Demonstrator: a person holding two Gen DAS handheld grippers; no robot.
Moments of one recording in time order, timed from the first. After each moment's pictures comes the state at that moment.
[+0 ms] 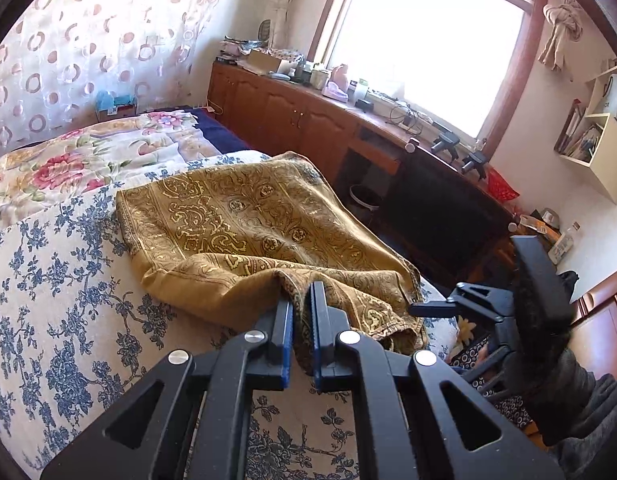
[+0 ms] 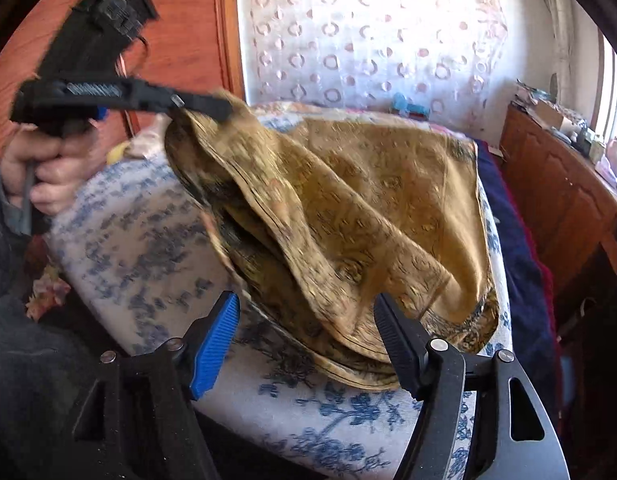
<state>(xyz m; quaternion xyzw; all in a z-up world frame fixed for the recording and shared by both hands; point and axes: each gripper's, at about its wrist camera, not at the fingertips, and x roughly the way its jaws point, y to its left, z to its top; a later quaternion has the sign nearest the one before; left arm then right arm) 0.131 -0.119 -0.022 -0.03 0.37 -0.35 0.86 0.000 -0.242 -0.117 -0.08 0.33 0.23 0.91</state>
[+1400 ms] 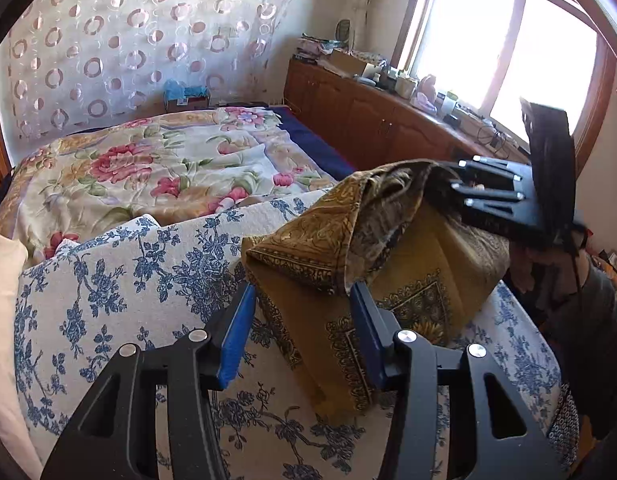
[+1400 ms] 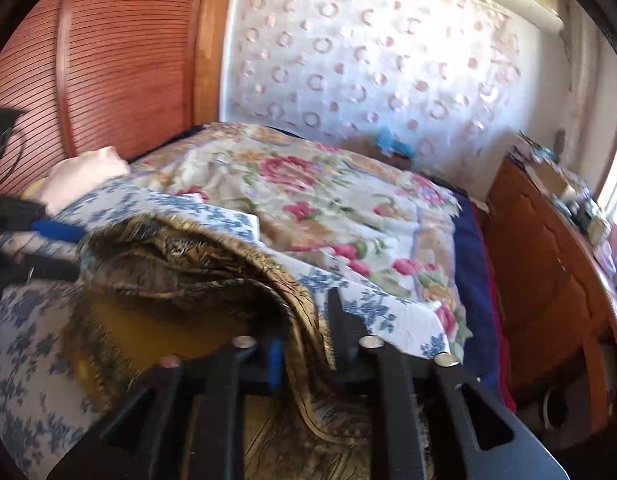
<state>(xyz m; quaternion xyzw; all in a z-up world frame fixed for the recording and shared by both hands) 0.280 -0.062 -0.061 -0.02 0.38 -0.23 0.90 0.275 -0.198 -0.021 -0.13 0.28 0.18 0.93</state>
